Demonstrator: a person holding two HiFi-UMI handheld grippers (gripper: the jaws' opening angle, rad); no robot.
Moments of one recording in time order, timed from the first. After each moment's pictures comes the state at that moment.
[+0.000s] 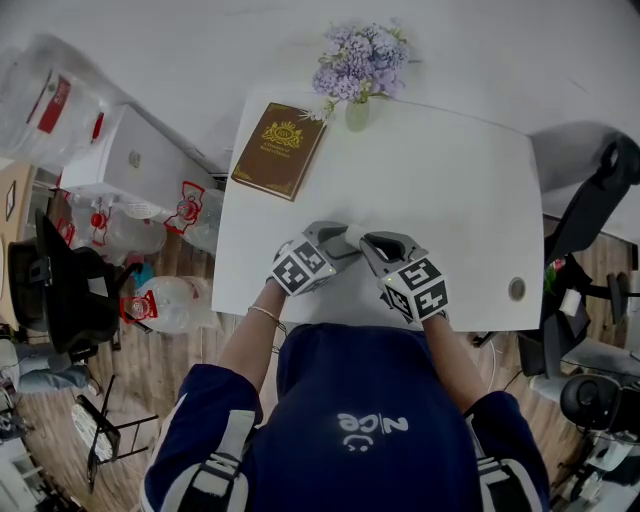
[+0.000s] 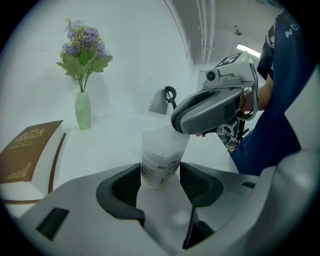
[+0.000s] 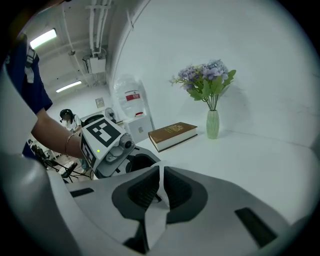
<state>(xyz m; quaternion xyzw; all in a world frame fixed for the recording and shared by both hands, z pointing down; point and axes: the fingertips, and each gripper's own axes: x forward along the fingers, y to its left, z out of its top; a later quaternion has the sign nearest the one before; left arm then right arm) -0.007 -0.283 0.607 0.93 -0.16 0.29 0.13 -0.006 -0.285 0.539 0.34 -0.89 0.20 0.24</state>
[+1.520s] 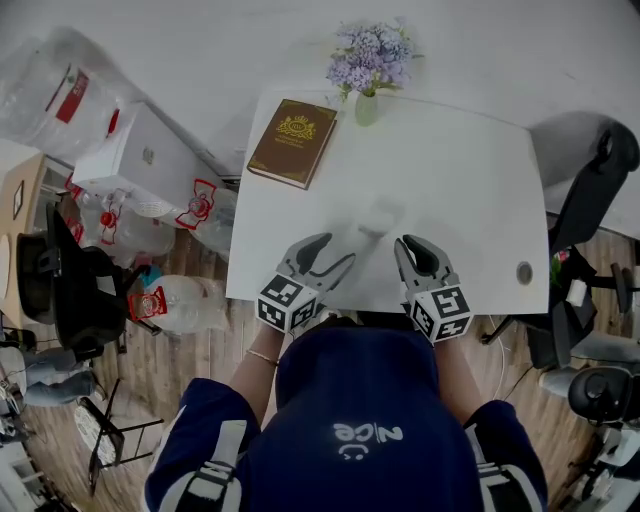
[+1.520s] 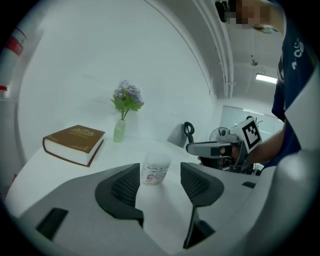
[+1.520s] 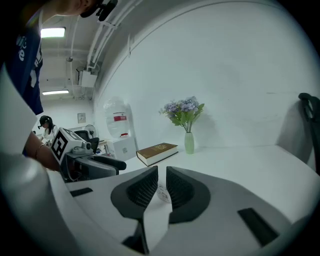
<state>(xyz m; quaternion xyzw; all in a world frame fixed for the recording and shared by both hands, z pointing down) -0.071 -0.219 0.524 0.92 -0.33 0.09 0.19 0.035 -0.227 0.505 0.48 -0.86 0.14 0.11</state>
